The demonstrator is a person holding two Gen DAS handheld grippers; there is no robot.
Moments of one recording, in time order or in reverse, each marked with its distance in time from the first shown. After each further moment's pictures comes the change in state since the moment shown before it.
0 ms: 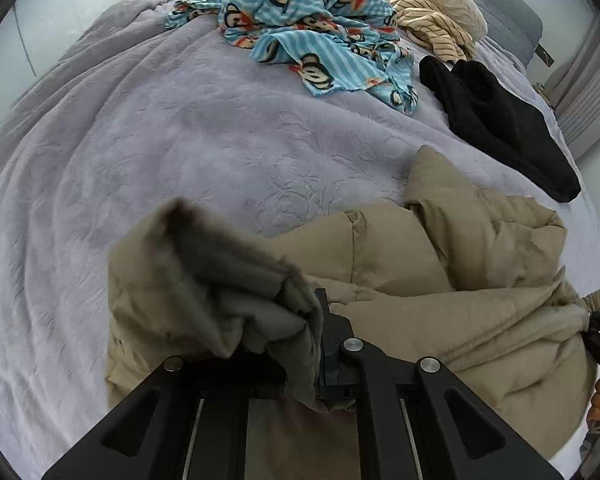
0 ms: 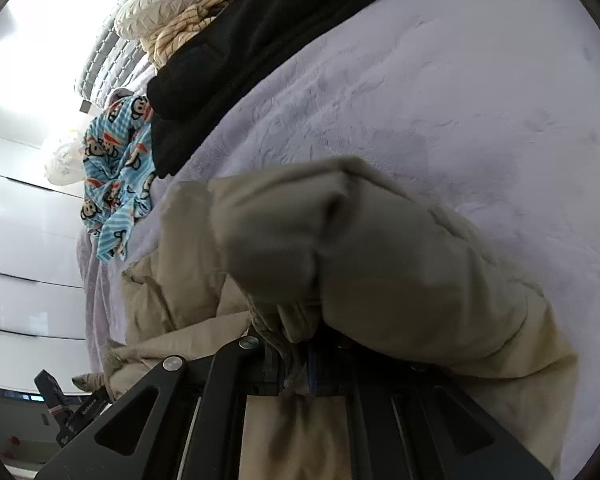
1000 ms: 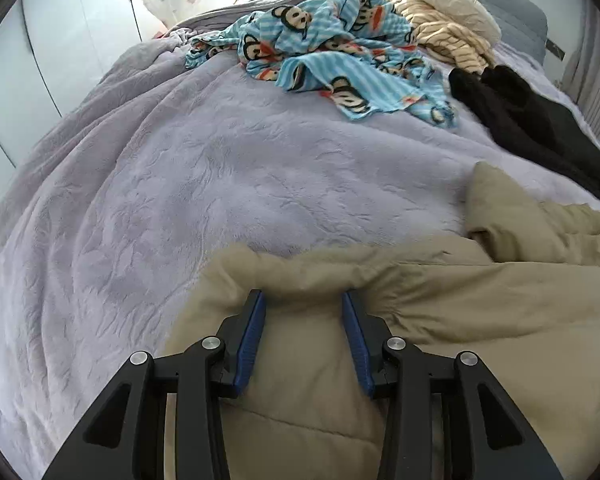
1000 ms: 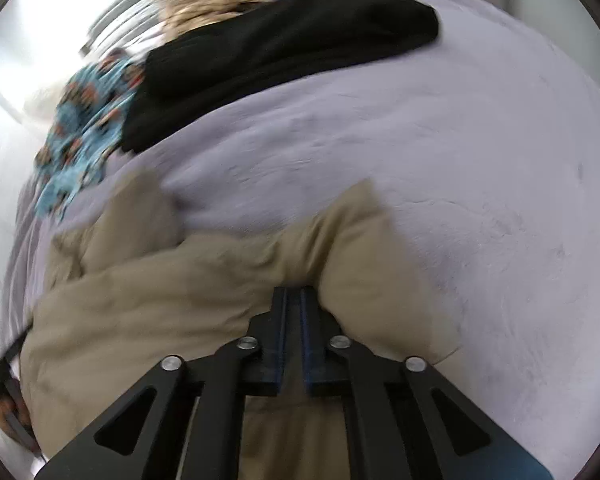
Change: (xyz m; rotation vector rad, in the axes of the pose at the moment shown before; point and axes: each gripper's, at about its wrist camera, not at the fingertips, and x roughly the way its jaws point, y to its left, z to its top) left arm 0.028 0.006 0.005 0.063 -0.155 0.180; right arm 0.001 -0.001 0.010 -0.252 -0.106 -0.248
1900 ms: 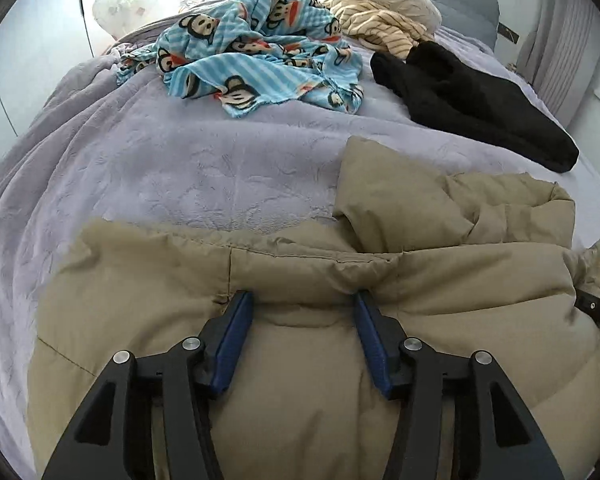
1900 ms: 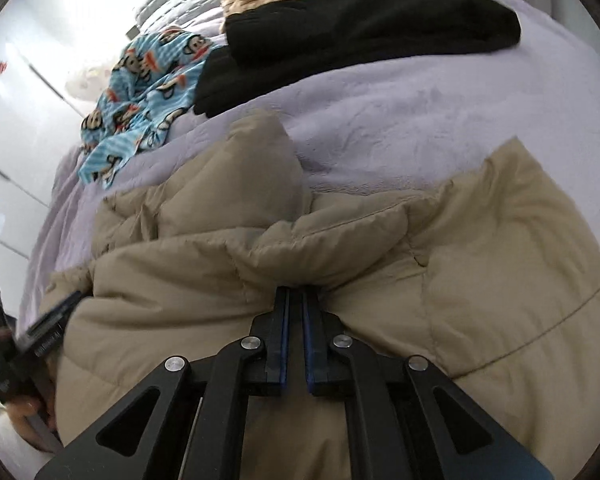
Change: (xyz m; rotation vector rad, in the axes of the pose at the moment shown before) left arm -0.002 -0.072 -0.008 0.087 -0.005 -0.146; right arm 0.021 0.077 -0.034 -0.106 0.007 0.146
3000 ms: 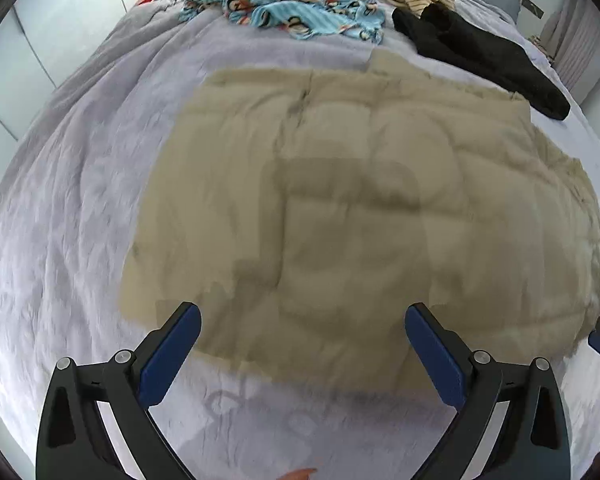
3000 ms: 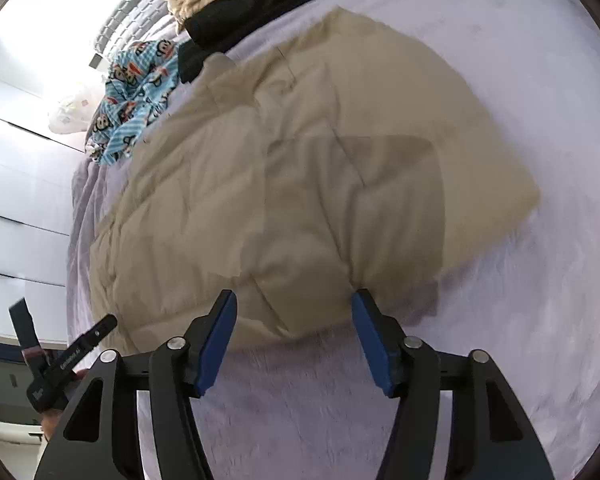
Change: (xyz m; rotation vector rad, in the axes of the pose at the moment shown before) left arm -0.128 0.015 -0.127 -0.073 0.201 0.083; right arm -0.132 -0.030 -0.150 0.271 0.118 0.043
